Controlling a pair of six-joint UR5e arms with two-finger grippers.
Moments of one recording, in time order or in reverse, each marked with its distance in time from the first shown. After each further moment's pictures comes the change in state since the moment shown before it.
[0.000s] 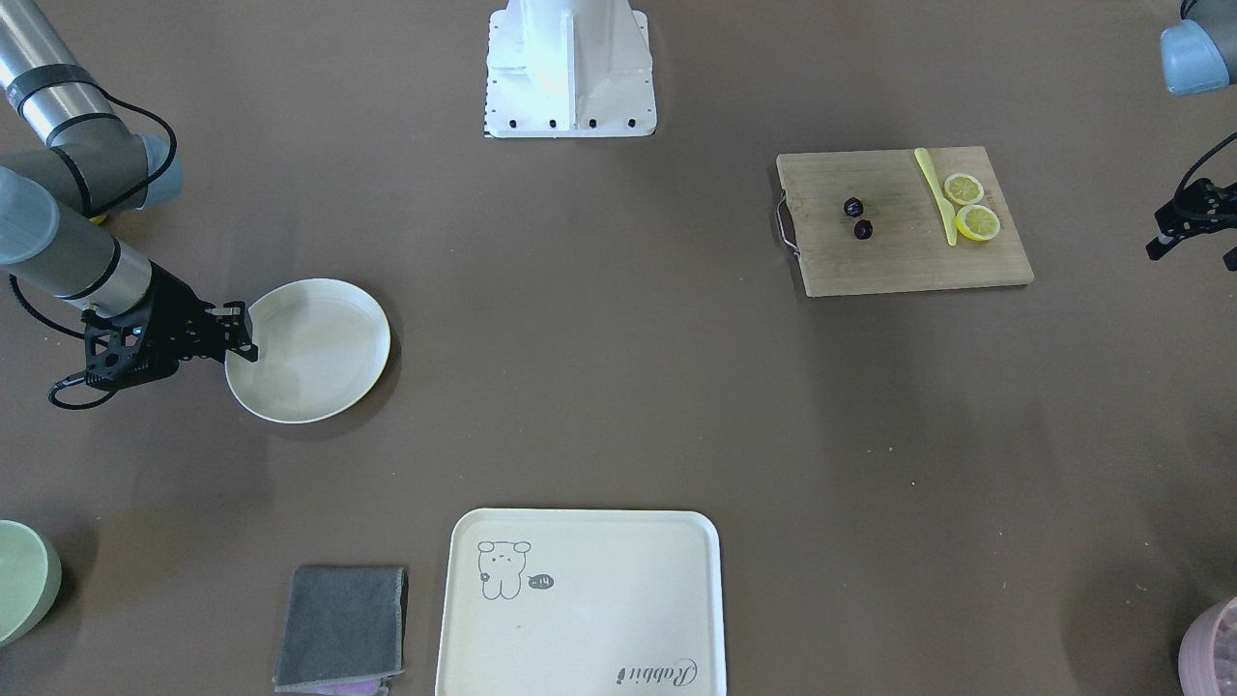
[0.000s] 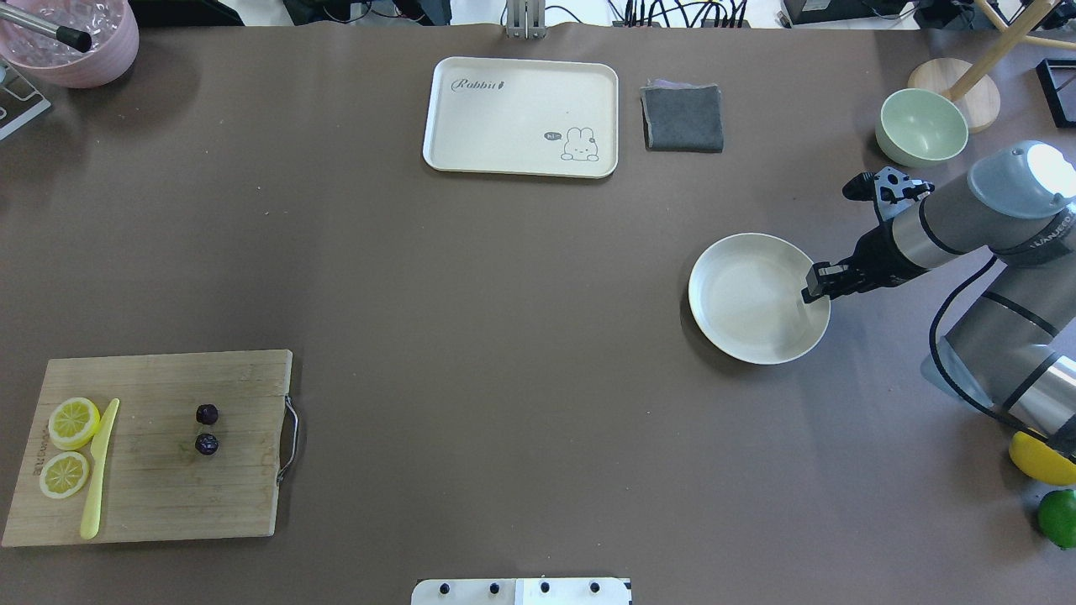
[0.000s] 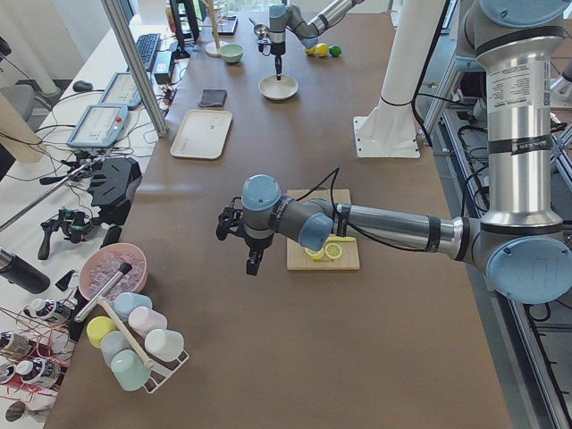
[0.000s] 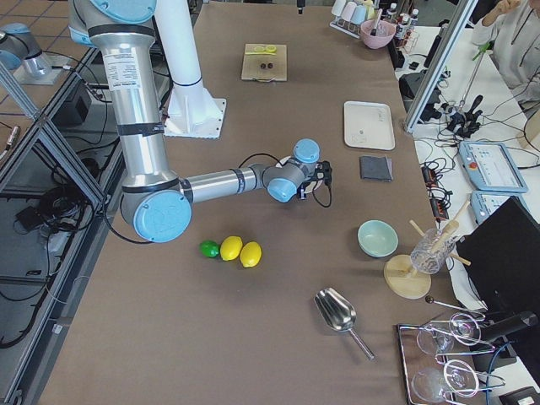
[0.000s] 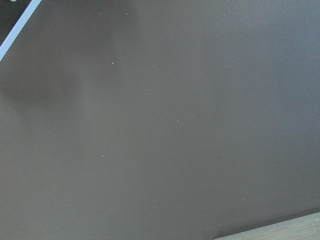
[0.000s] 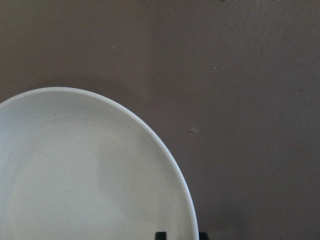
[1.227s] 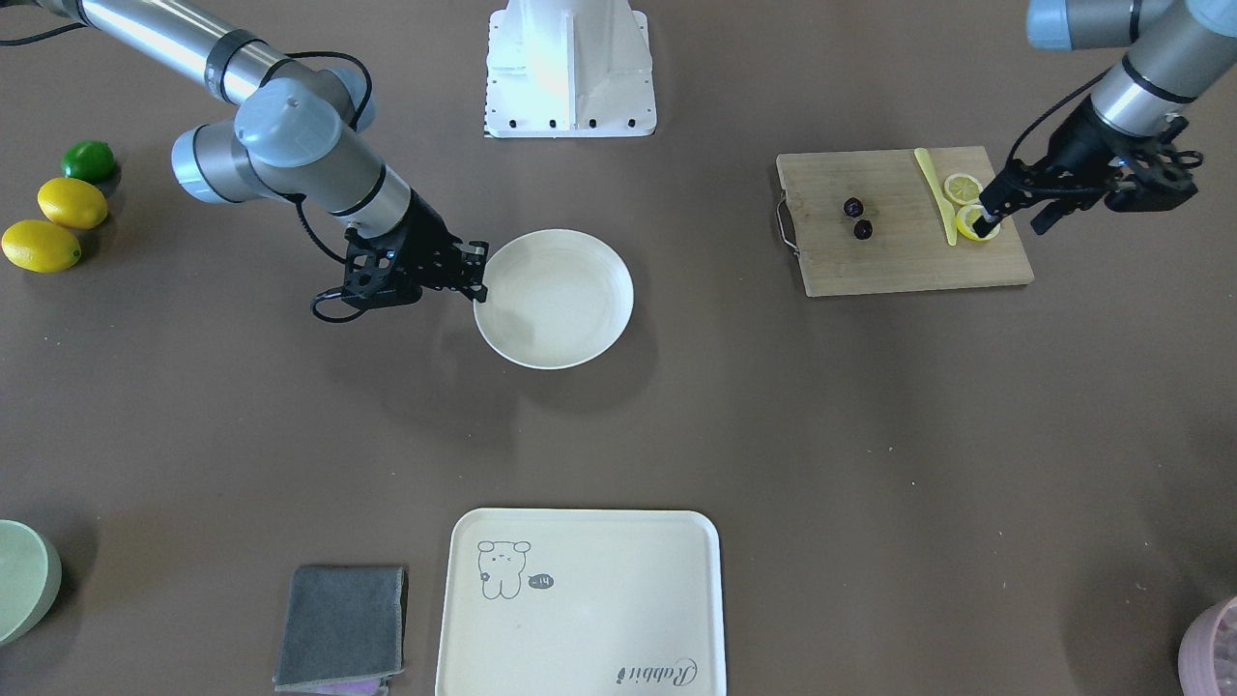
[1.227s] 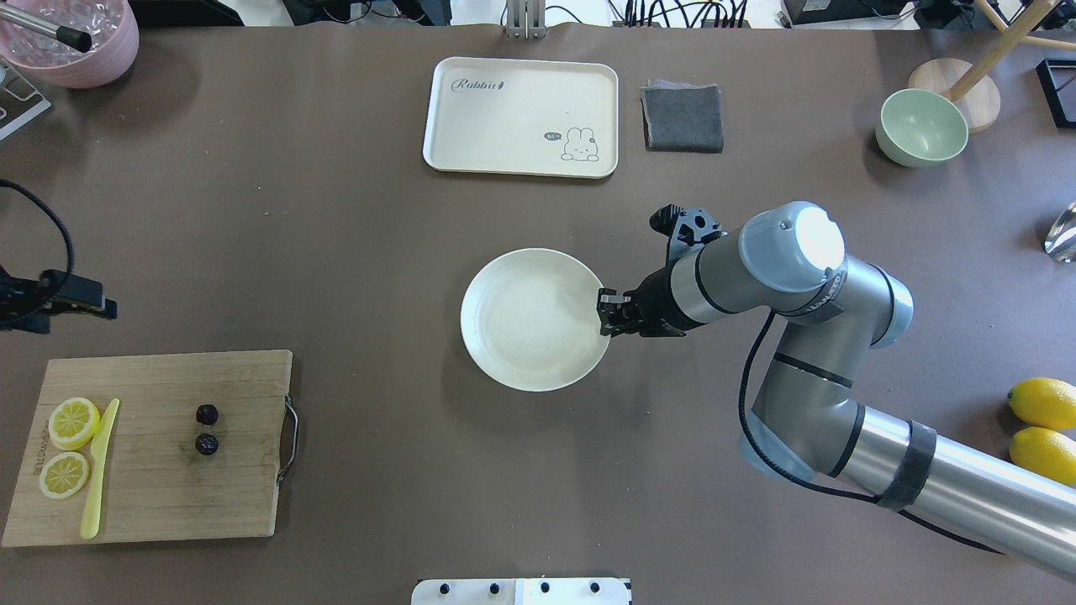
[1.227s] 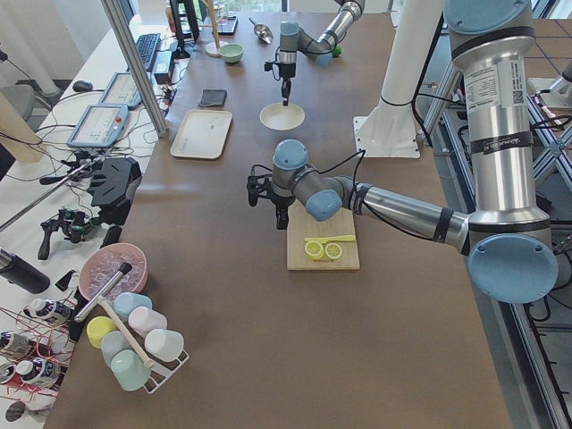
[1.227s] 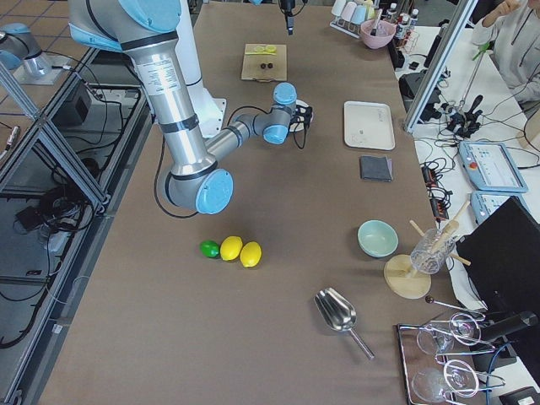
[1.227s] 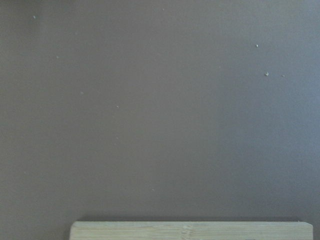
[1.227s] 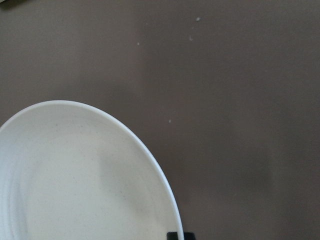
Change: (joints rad) left arm 0.432 0.057 -0.233 -0.205 0.173 -0.842; right arm -0.319 0.279 0.094 -0.010 -0.250 0.598
